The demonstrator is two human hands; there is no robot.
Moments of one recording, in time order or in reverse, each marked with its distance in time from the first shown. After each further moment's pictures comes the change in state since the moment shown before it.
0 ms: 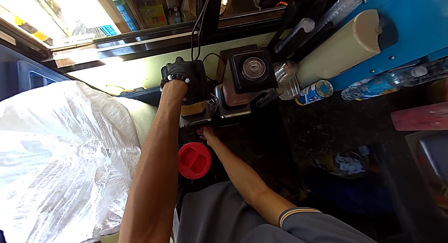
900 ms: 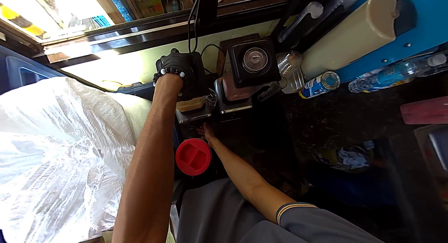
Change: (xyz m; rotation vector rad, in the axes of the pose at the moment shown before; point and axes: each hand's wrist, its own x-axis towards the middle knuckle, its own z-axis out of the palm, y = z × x) left_hand 0.002 0.003 0.000 -0.125 0.064 -0.100; right_hand 0.019 0.048 -0.017 -0.029 -0.114 -0.083
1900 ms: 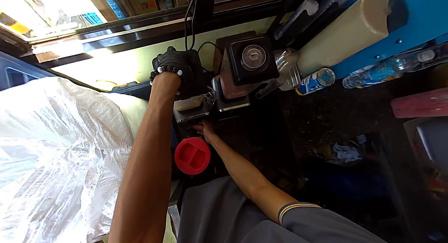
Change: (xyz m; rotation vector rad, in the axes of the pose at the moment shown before) left_hand 0.000 -0.006 -0.001 0.027 -0.016 0.062; right_hand -0.009 -0.025 0.008 0.175 0.010 -0.011
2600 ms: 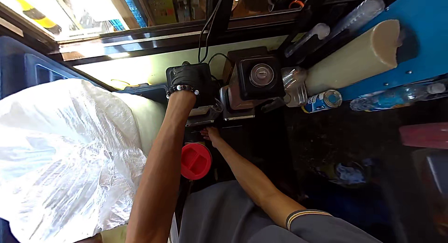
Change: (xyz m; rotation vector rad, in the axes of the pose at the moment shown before) left_hand 0.016 0.000 0.022 0.074 -0.025 0.013; right_hand -0.001 -0.025 -0.006 -0.200 0.028 0.068
